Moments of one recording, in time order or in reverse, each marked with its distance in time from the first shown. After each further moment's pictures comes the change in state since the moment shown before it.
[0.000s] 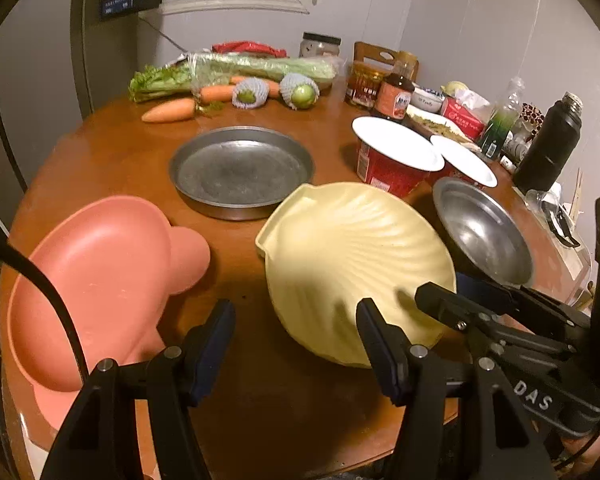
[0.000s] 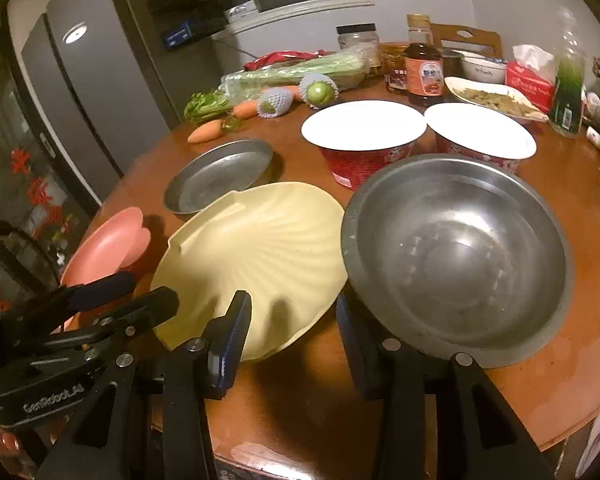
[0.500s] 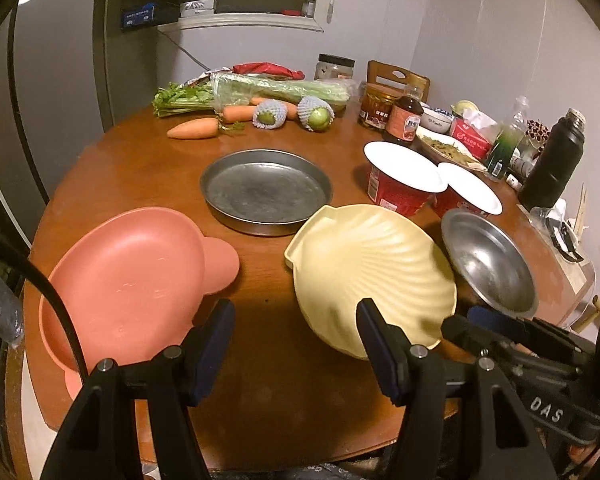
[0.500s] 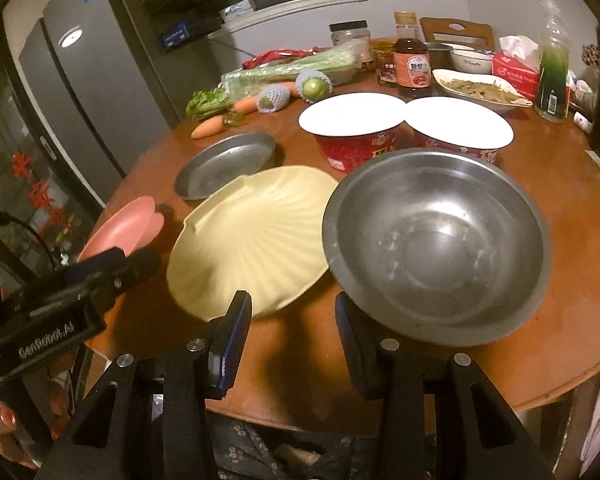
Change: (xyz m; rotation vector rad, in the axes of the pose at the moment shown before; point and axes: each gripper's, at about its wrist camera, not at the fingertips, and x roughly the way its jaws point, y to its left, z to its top) left arm -0.026 0.003 -0.002 -0.024 -0.071 0.053; right arm -0.024 -0.004 -0.016 0.045 0.012 0.010
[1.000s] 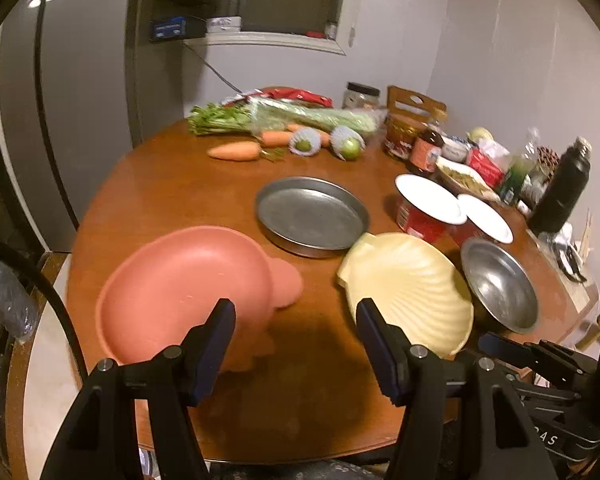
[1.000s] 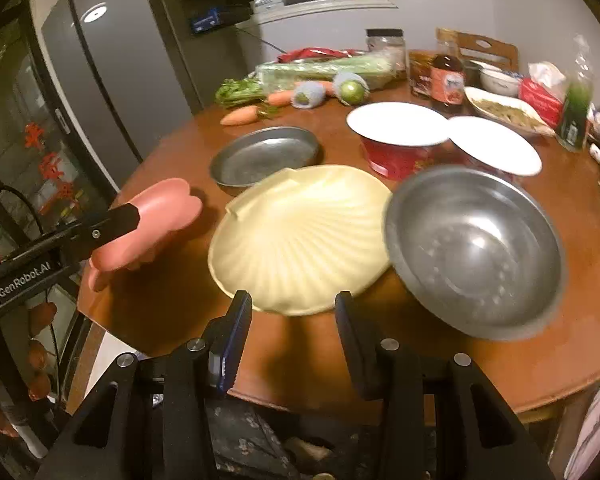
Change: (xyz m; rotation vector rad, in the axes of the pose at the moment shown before) left arm -0.032 0.029 0.002 -0.040 -0.072 0.037; right arm -0.005 0.036 -0.005 -0.099 0.016 0.002
